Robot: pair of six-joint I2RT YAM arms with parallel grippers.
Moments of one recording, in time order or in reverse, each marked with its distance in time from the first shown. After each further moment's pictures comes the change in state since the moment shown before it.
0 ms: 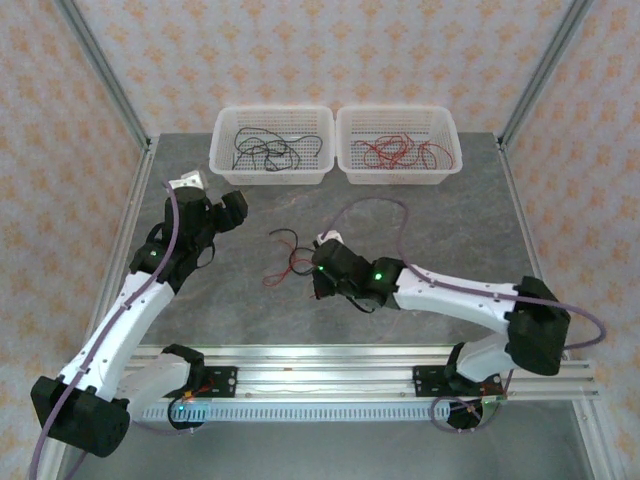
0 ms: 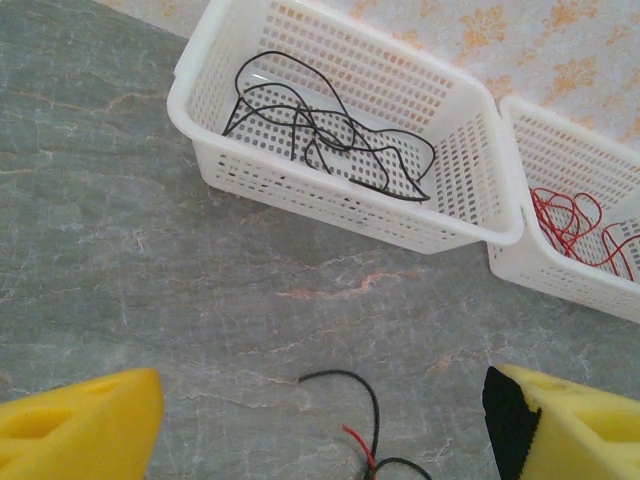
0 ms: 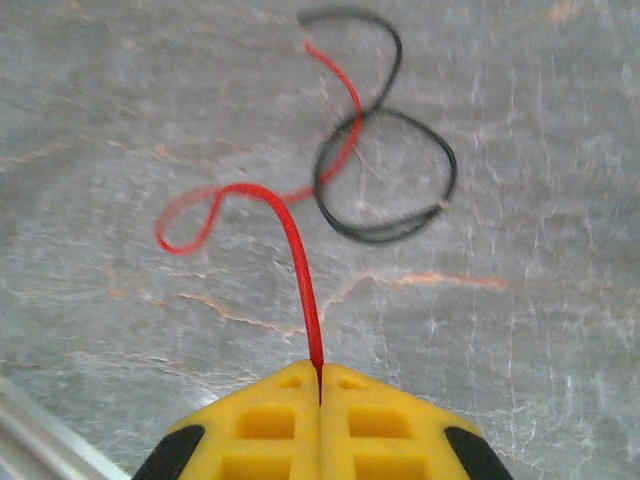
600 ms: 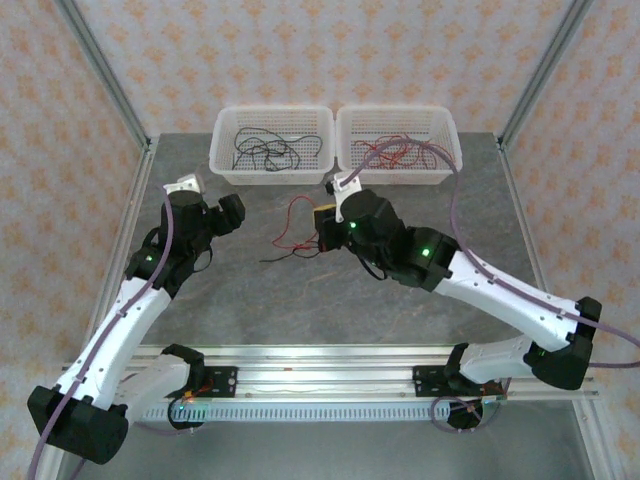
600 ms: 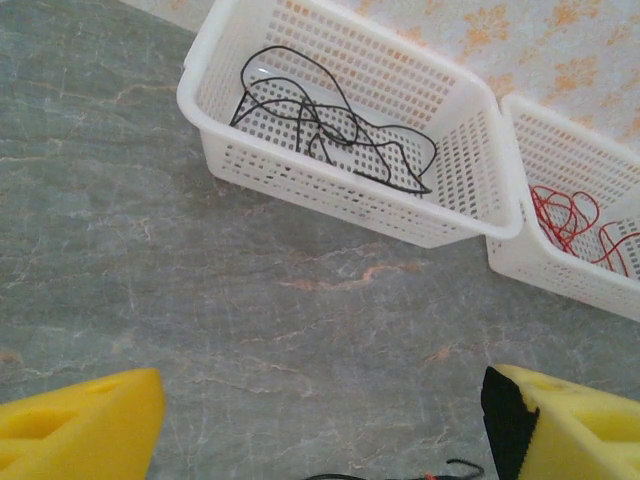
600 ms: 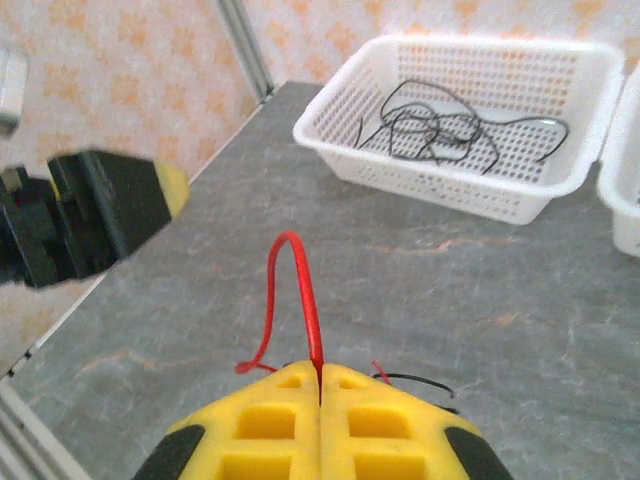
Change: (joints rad) left arm 0.000 -0.039 -0.011 -0.037 0.001 -0.019; right arm -0.041 -0.119 0.380 -0.099 0.117 -0.171
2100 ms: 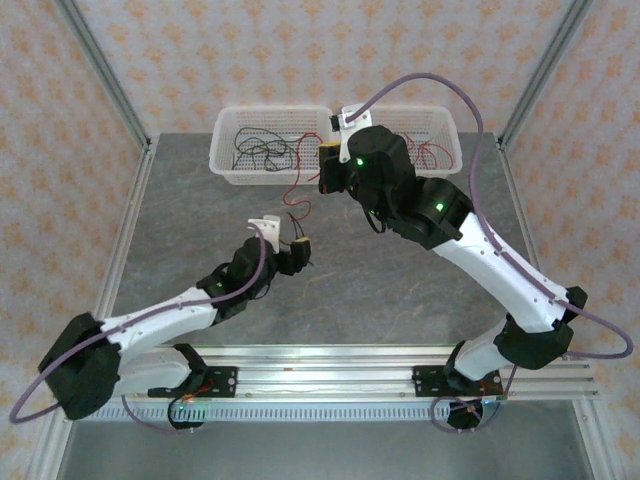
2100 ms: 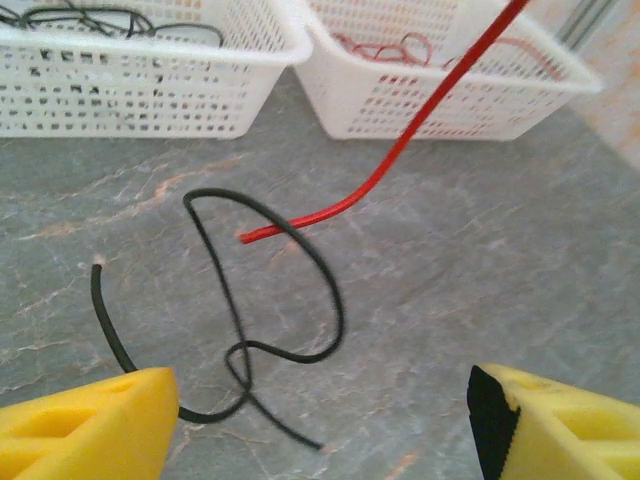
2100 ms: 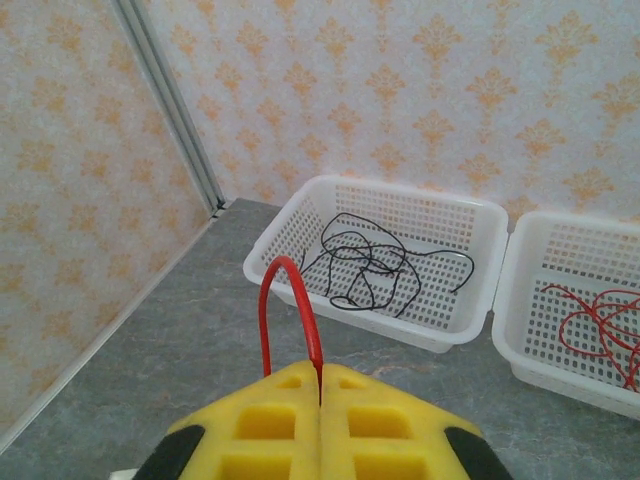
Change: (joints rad) left arm -0.478 0.240 -0.360 0.689 -0.148 0.131; right arm -0.081 0.206 0.512 -0.184 0.080 -0.128
